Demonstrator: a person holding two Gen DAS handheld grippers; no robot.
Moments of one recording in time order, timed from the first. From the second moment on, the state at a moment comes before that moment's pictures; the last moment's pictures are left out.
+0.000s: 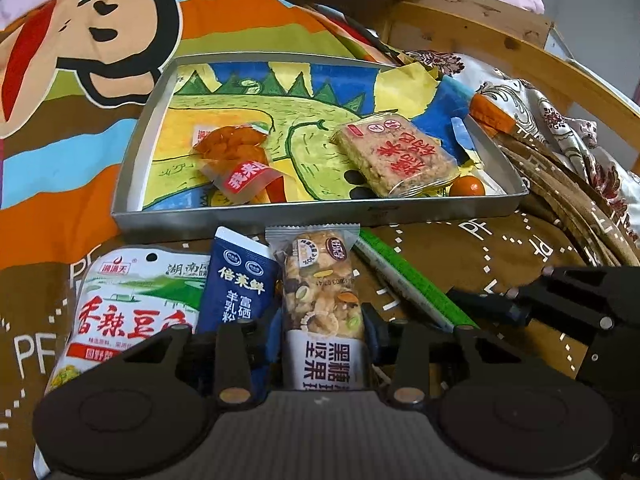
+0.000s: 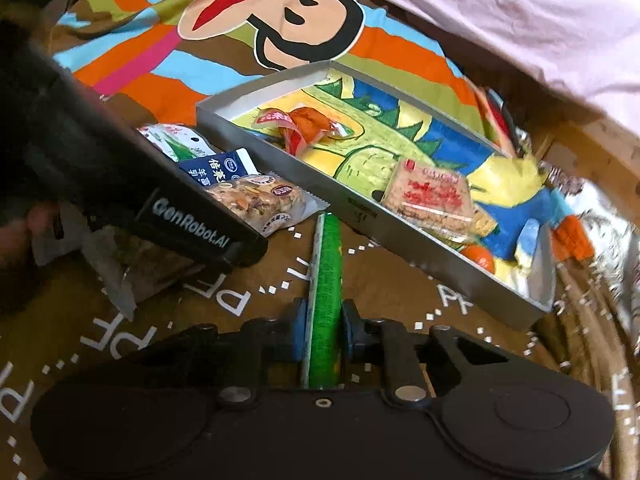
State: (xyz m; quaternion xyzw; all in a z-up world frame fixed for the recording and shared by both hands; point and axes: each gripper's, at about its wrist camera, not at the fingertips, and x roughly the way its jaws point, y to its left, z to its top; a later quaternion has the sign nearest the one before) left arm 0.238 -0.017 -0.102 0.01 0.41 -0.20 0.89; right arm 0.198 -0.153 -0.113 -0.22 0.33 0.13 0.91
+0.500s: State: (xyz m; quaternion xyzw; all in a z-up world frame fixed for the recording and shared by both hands) left arm 0.206 -0.007 -0.063 -0.05 0.40 -0.18 0.90; right arm 0.148 -0.132 -0.123 -0.46 0.18 0.07 0.87
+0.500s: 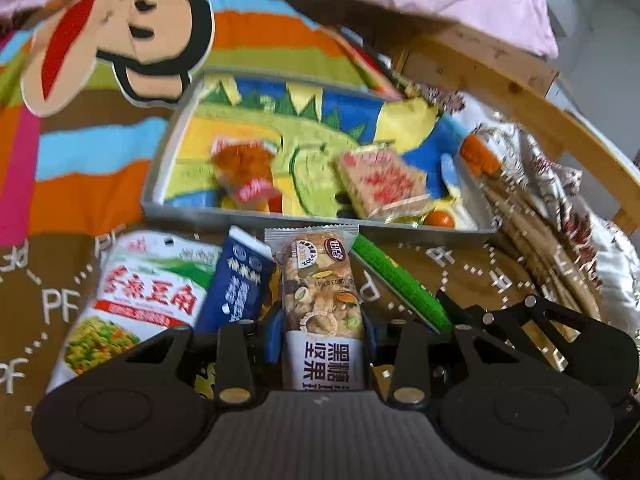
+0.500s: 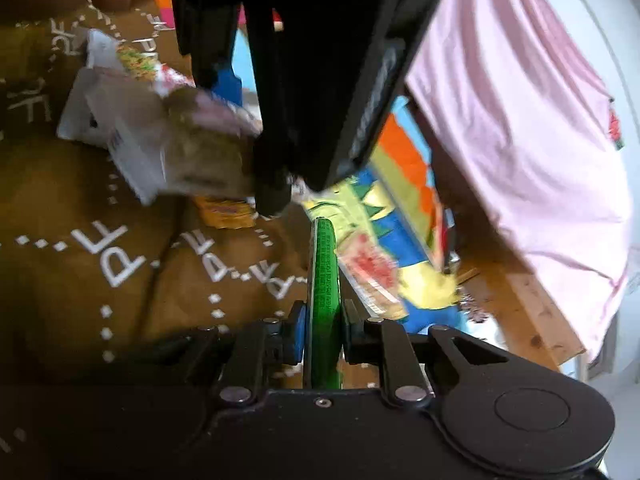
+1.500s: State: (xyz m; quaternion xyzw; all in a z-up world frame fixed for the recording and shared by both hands) left arm 0.338 -0.057 -0.059 -0.11 0.32 -0.09 0.94; right arm 0.278 -0.229 -0.097 -0.29 0.15 -0.03 0.95
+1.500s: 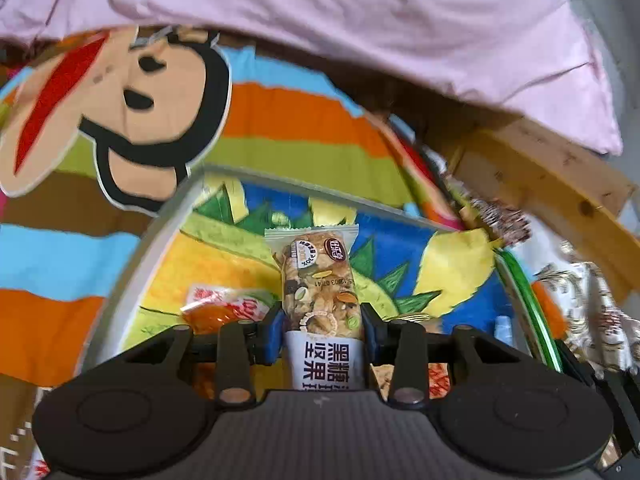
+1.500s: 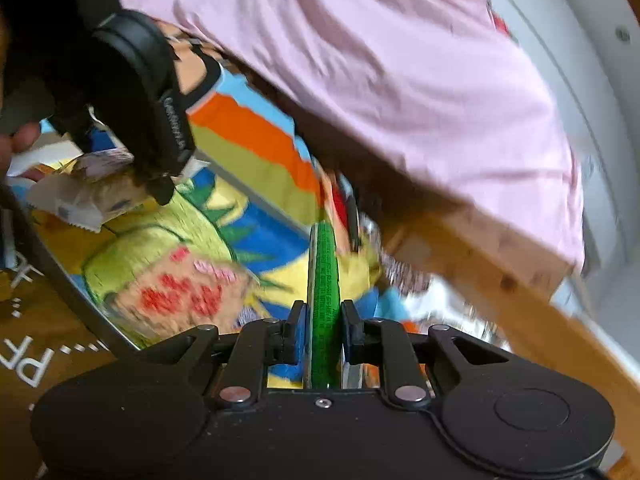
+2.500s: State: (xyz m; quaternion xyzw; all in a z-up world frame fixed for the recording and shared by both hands) left arm 0.355 -0.086 -0.072 -0.07 0.34 -0.05 0.94; right arm 0.287 -0.256 -0.083 -0.18 0.21 -0.05 0.96
